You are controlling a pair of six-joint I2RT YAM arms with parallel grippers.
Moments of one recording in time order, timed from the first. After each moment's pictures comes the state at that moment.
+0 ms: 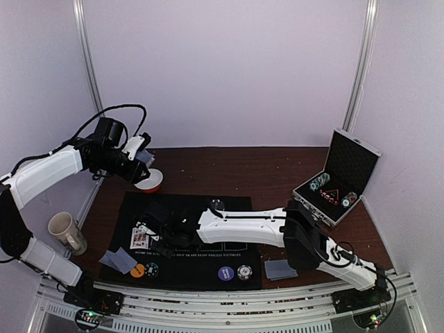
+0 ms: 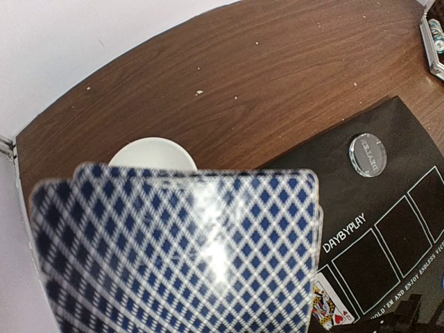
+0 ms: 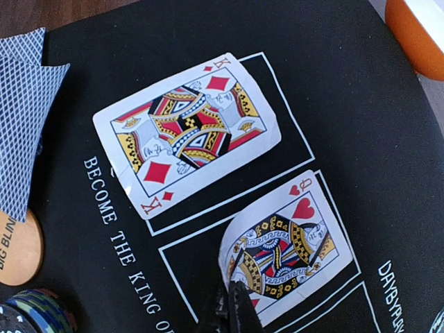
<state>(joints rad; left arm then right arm) -0.33 1.40 1.19 -0.63 0.11 0.18 1.27 2.62 2.34 -0.63 0.23 -0.01</state>
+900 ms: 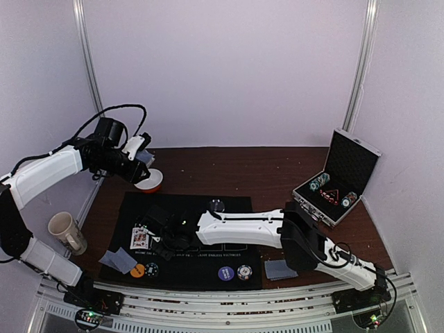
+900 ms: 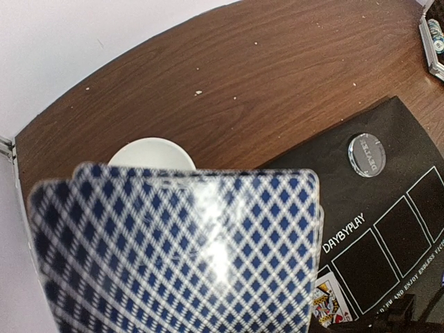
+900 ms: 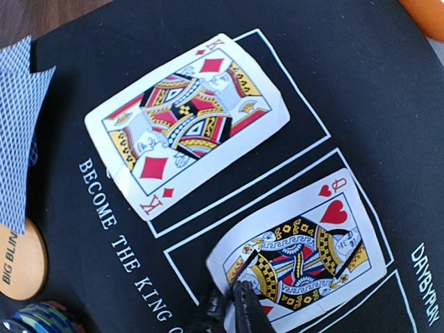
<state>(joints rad) -0.33 1.40 1.19 -0.63 0.12 0.18 1.27 2.64 2.34 -0.64 0.20 0.13</state>
